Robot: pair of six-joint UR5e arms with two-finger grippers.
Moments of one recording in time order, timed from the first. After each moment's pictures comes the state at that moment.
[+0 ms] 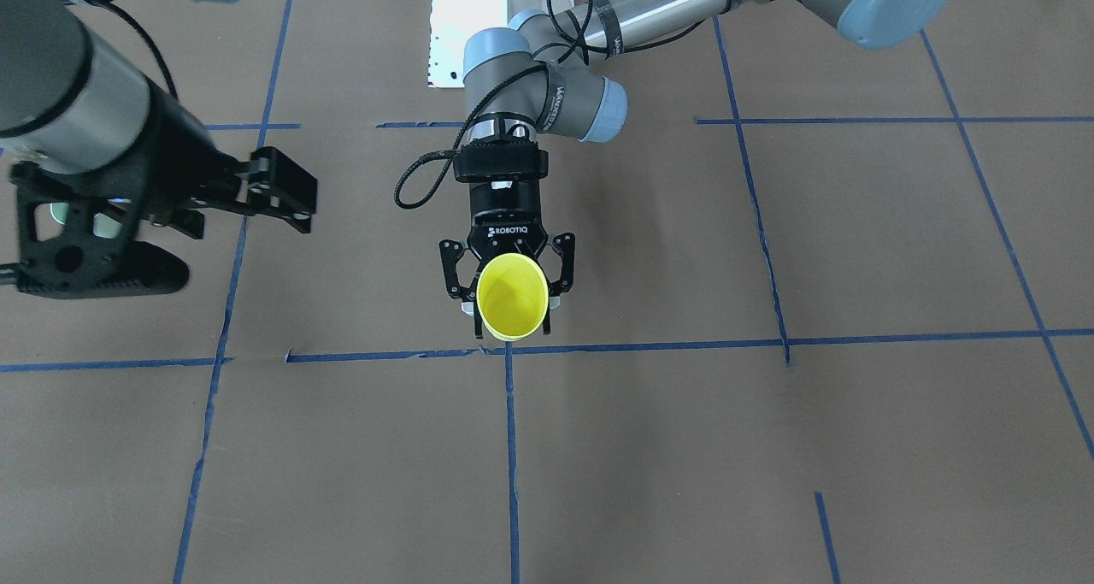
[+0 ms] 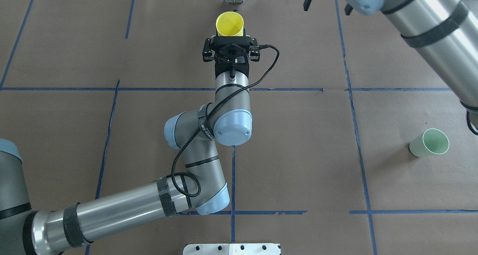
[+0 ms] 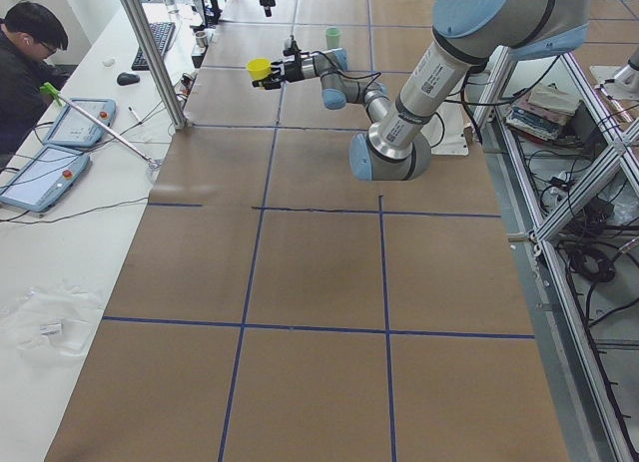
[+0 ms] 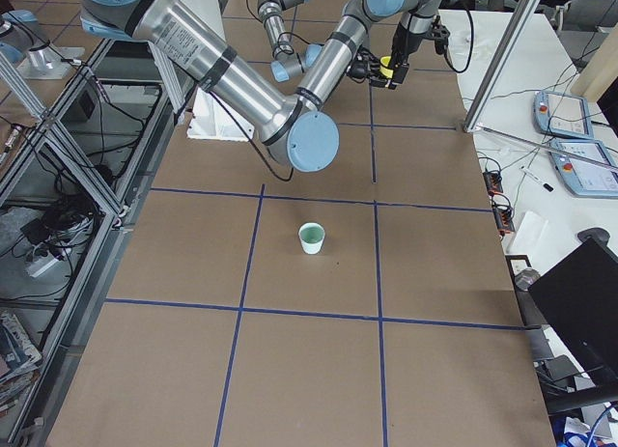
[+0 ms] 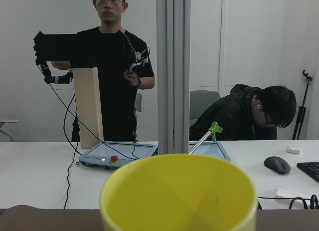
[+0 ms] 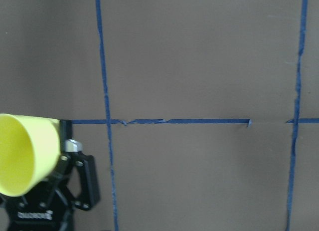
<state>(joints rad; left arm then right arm) -0.41 -2.50 -1.24 -2.21 -0.57 -1.07 1.07 -0.51 1.48 -2.24 2.41 0.60</state>
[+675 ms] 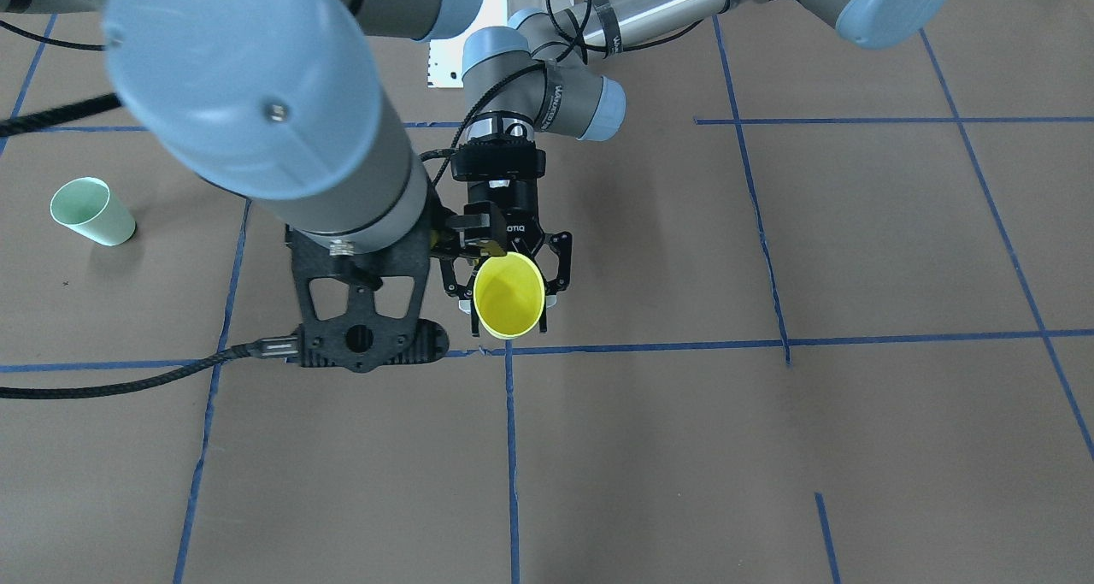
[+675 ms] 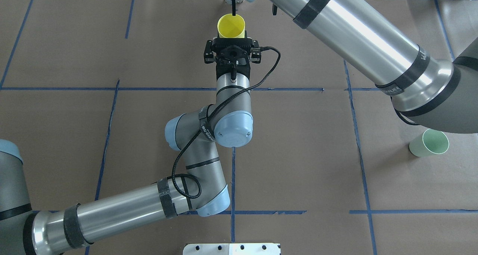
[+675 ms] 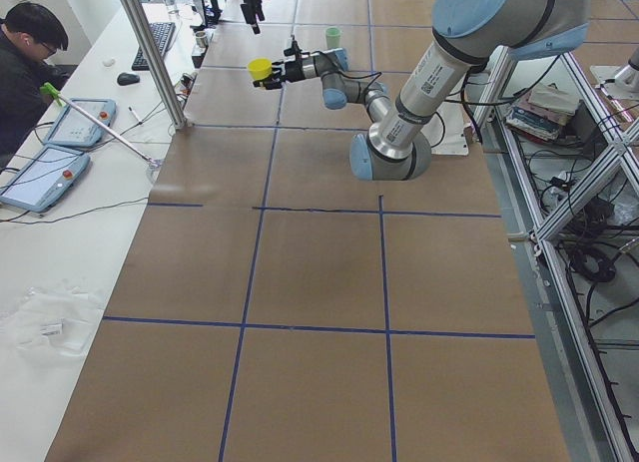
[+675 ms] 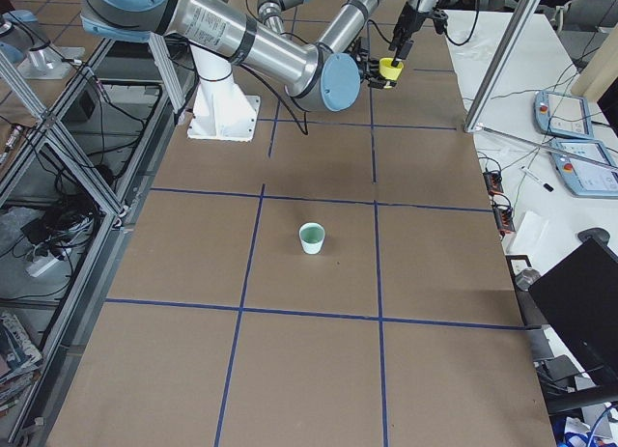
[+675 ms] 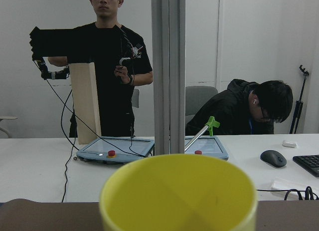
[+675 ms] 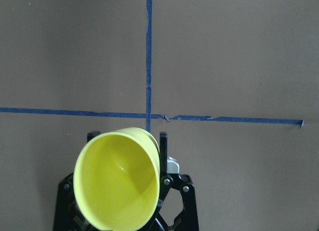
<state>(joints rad) -0.41 -2.50 -1.24 -2.21 -0.58 -1.07 0.94 -0.28 1.15 -2.16 2.33 0.60</state>
